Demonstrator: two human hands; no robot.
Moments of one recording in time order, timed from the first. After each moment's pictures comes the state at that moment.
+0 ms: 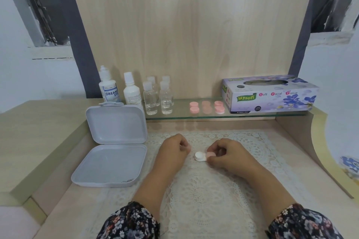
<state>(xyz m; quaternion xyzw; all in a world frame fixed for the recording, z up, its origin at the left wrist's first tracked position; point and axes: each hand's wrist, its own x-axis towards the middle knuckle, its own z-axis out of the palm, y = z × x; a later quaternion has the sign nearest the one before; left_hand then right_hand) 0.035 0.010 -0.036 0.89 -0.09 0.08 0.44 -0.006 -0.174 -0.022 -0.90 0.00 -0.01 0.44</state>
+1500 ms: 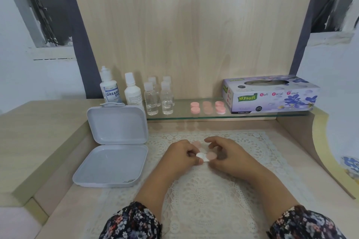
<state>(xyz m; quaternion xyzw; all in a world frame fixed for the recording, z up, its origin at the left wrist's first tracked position) 0.030 0.006 -0.029 0.89 -0.18 0.00 0.41 0.004 -0.179 -0.033 -0.92 -0.09 -0.03 0.38</state>
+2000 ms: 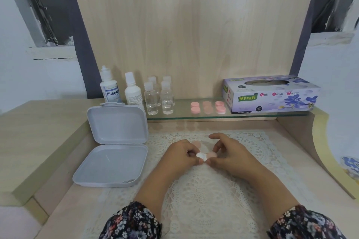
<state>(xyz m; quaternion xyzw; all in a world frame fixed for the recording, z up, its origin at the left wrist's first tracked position) 0.029 0.005 -0.027 0.89 -0.18 -0.01 0.41 0.002 -0.178 -0.030 -0.92 -0.07 -0.05 0.39</state>
